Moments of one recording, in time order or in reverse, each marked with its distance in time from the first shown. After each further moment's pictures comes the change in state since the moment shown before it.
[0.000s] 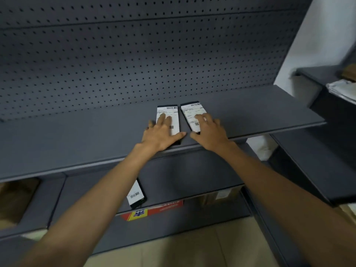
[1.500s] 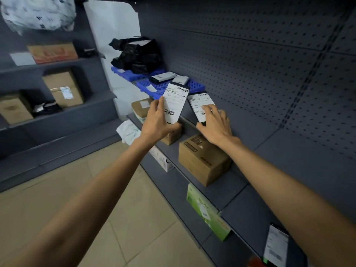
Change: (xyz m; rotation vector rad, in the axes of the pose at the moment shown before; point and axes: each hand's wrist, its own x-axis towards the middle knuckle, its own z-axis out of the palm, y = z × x) left_hand -0.441 -0.614 -0.180 -0.103 0.832 -0.877; right_hand -0.096 -0.768 0.156 0.186 -0.134 -1.020
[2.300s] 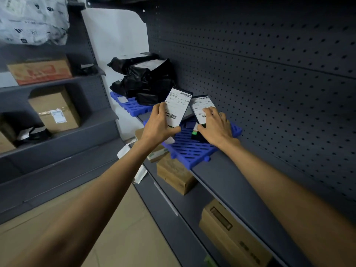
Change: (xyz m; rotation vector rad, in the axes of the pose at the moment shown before) left_hand 0.338 -0.166 0.039 0.030 0.003 0.005; right_hand 0.378 -0.049 0.112 -0.012 -0.013 -0.001
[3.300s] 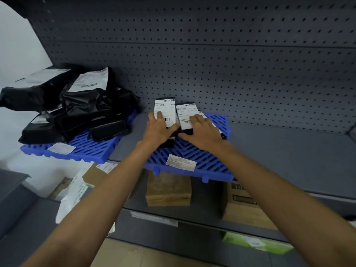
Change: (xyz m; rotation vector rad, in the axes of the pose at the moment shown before) left_hand 0.170 -0.079 0.067 -0.142 -0.575 0.310; right_hand 0.073 -0.075 0.074 -0.115 0.032 0.558
